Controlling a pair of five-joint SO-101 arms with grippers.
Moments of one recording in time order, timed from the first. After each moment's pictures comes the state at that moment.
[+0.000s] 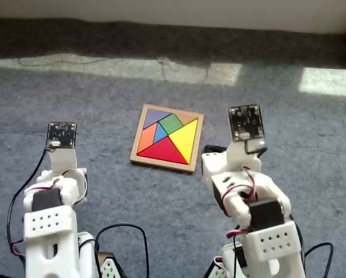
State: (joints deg) left arm -20.3 -63.9 77.9 52.8 -6.5; right arm -20.0 -70.5 59.0 57.5 -2.1
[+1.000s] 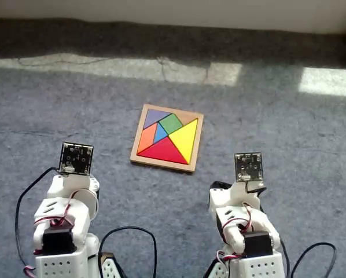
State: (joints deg) left arm -11.6 -103.6 89.8 67.6 -6.6; right arm -14.0 -104.5 95.7 61.8 -2.1
